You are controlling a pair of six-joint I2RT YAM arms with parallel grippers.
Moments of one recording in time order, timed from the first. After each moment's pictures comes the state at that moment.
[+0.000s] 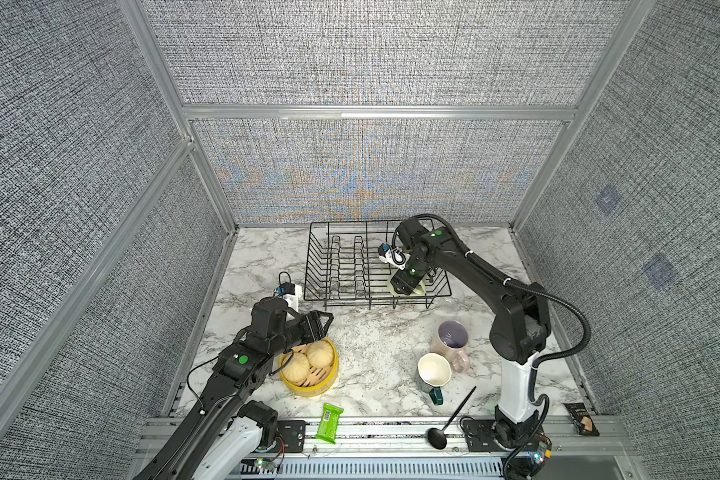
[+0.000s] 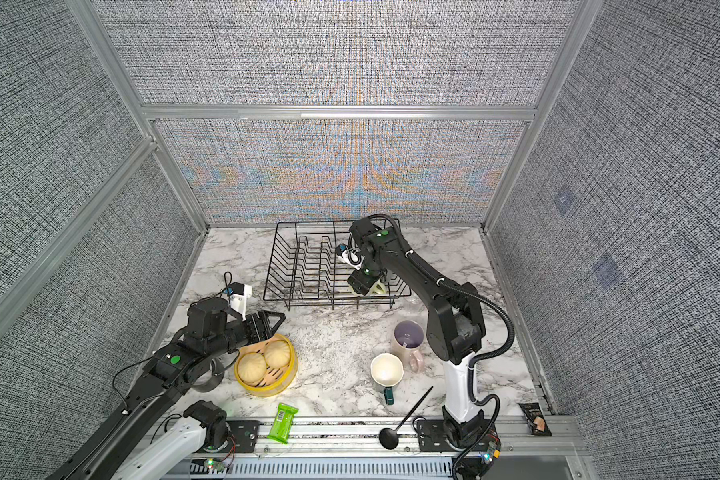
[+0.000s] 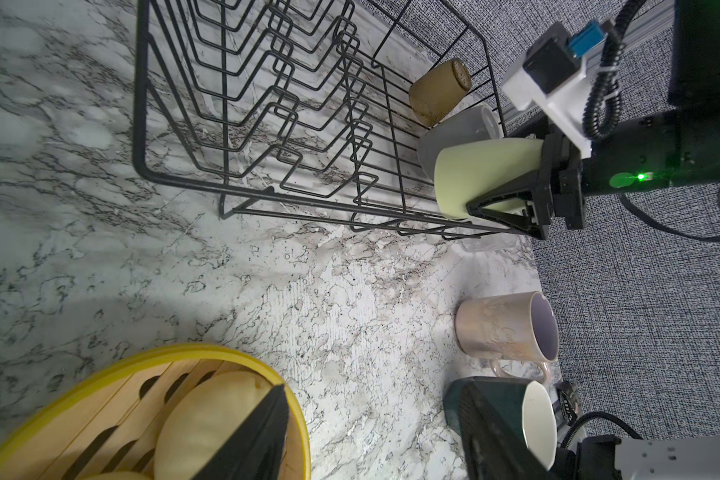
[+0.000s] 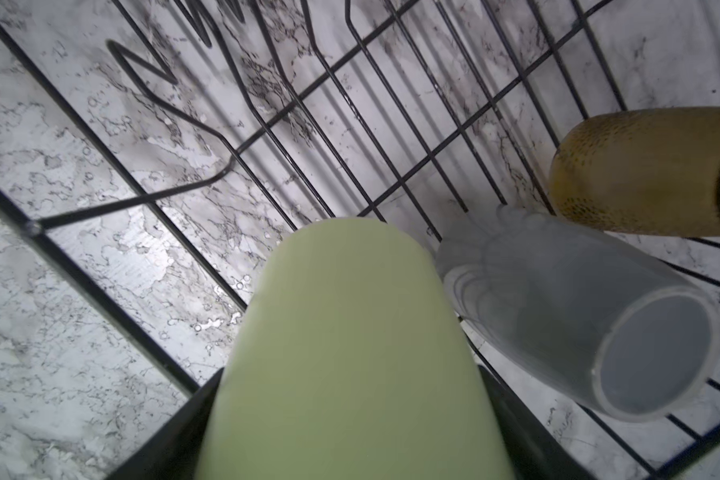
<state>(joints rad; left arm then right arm) -0.44 0.73 0.65 -0.52 0.29 -0.67 0.53 2.00 1.84 -1.11 0.01 -0.43</state>
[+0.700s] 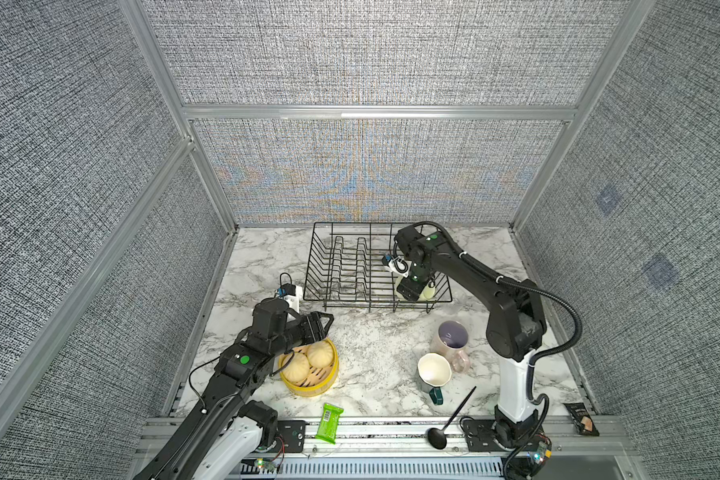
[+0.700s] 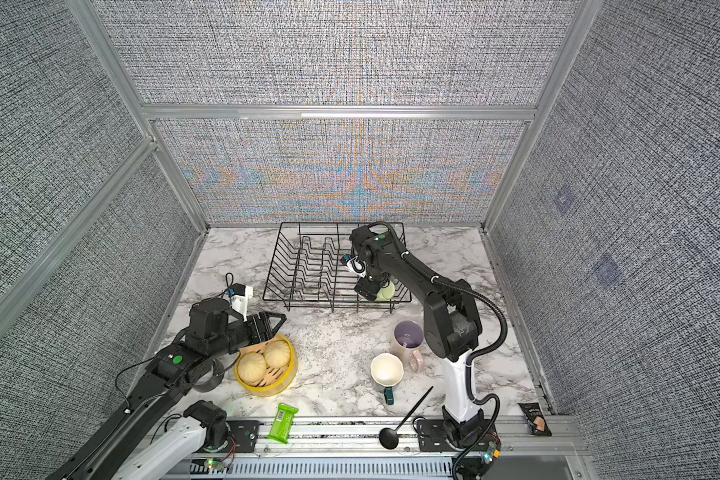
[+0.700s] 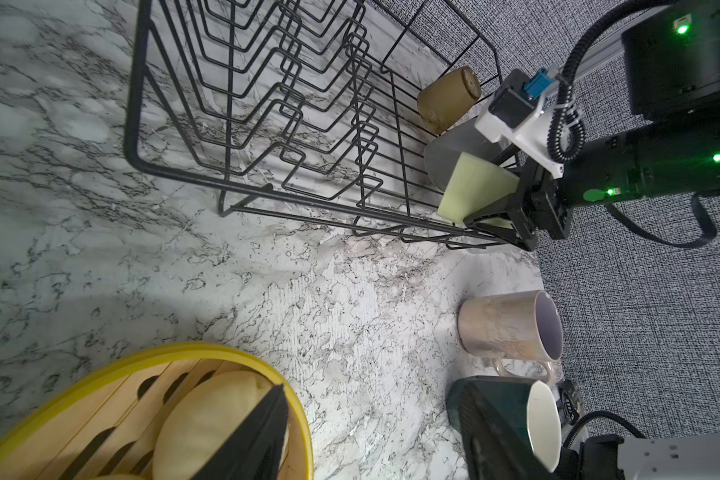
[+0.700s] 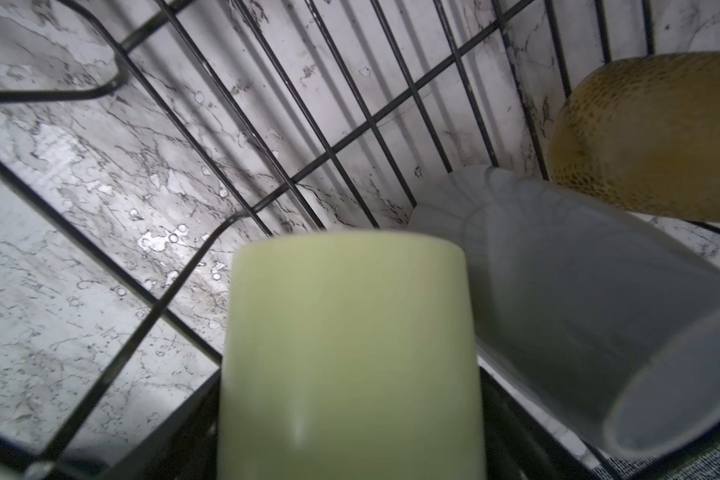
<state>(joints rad) -0.44 0.74 0.63 -0.50 0.29 -0.67 0.54 2.03 1.80 -1.15 0.15 -0.48</state>
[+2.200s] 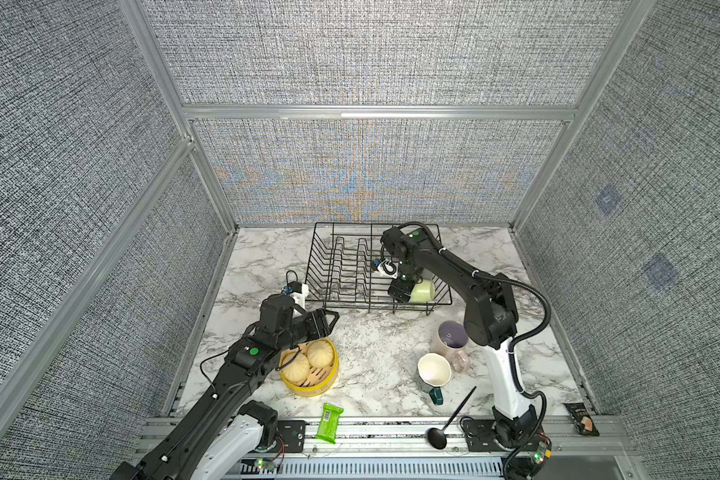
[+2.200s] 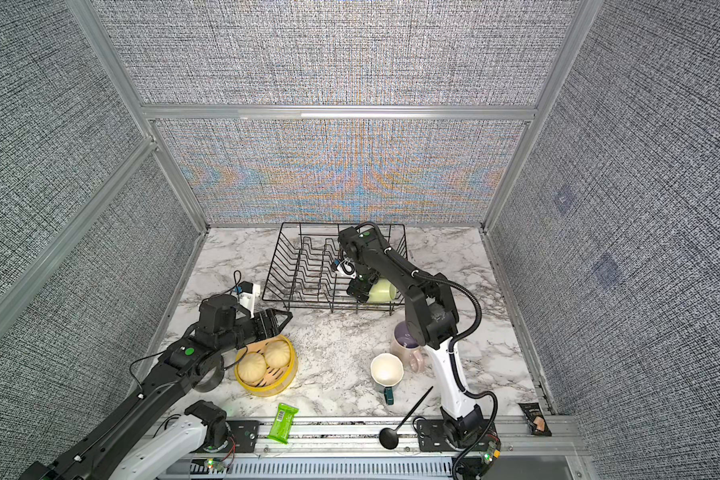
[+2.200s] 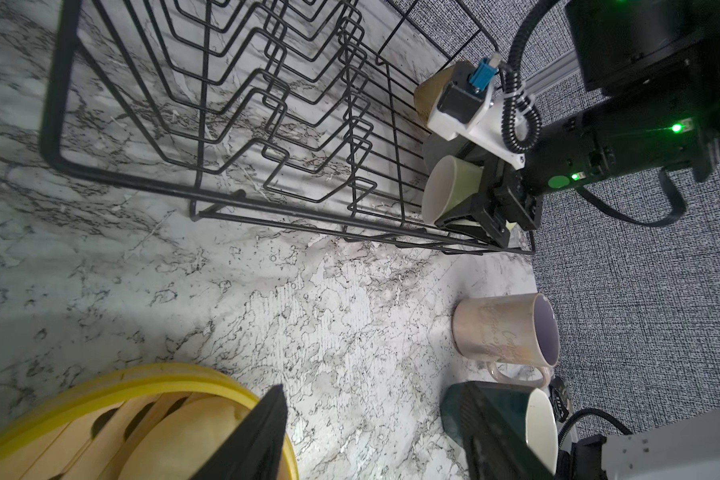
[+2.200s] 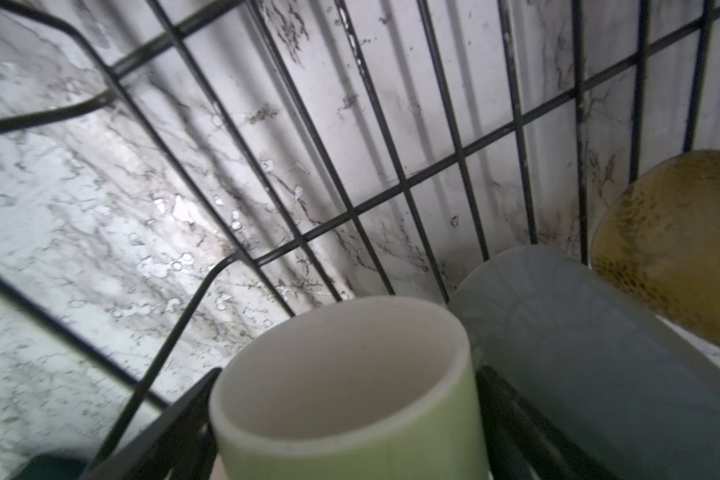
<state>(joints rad) -0.44 0.83 0.60 -0.38 0.34 -0.69 0.57 2.21 2.03 -1.30 0.12 -0.53</state>
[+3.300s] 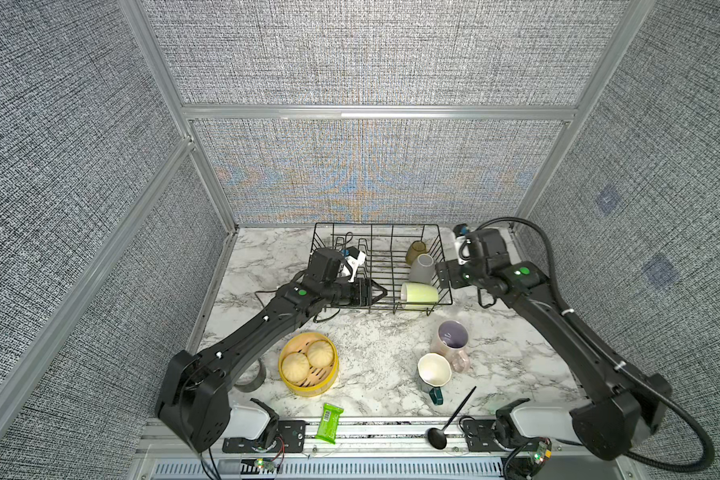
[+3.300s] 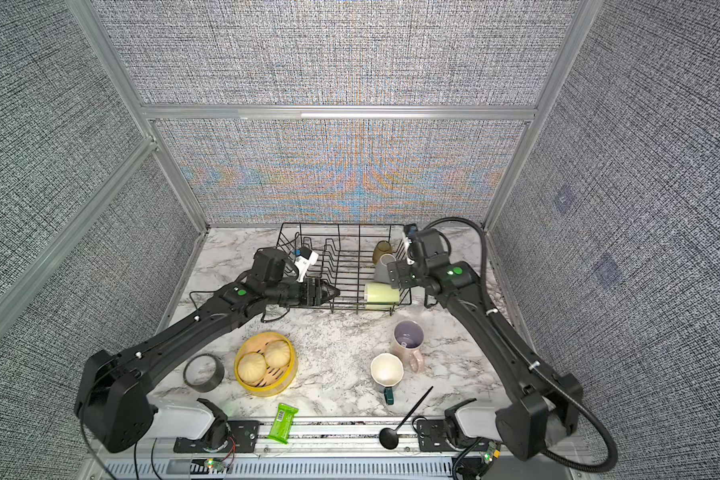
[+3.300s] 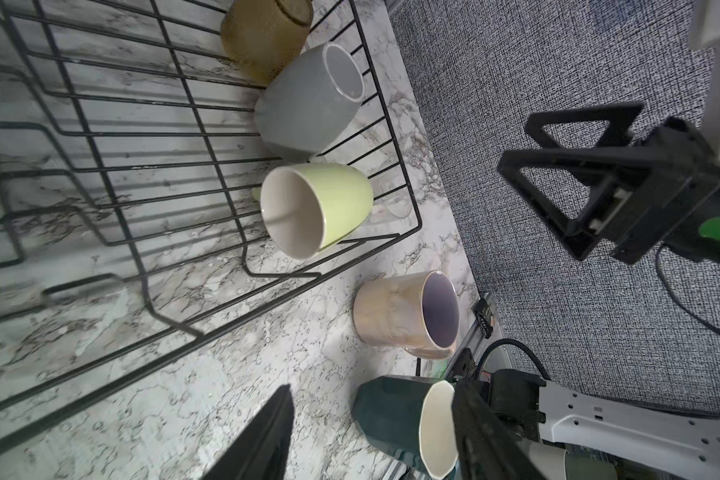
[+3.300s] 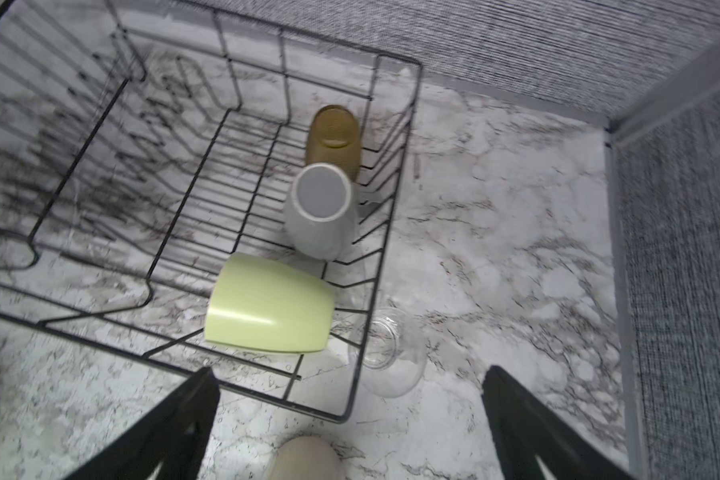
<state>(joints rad) -0.62 1.43 1.10 -0.31 0.56 -0.61 0.34 1.27 1.25 -0.73 0.18 0.10</state>
